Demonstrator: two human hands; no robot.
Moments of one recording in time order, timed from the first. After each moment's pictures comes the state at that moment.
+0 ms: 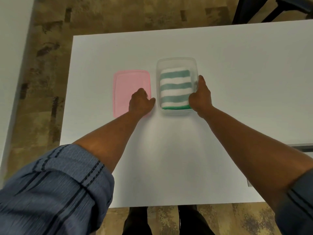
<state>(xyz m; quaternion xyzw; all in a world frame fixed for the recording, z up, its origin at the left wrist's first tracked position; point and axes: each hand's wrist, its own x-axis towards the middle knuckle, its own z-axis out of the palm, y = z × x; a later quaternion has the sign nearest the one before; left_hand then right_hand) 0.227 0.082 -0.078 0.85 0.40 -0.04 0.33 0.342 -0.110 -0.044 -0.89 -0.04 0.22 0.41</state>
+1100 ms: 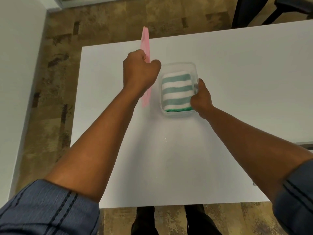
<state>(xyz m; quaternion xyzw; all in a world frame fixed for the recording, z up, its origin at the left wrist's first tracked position) 0.253 0.075 0.093 0.81 0.38 0.16 0.41 0.340 -0.111 -0.053 -0.86 -0.06 0.22 0.46</state>
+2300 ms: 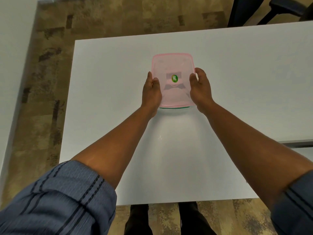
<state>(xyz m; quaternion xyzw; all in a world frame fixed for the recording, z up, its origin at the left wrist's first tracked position) 0.248 0.029 -0.013 0.67 0.40 0.09 0.62 0.344 -0.107 -0.021 -0.83 -0.05 0.17 0.53</state>
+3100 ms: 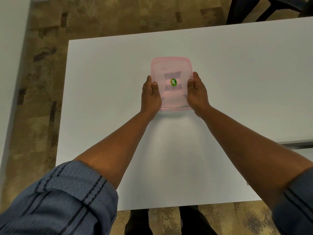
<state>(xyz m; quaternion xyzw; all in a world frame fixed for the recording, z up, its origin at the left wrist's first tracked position) 0.251 0.029 -0.041 0.74 0.37 0.09 0.56 0.342 -0.109 -0.043 -0.84 -0.09 0.18 0.51</state>
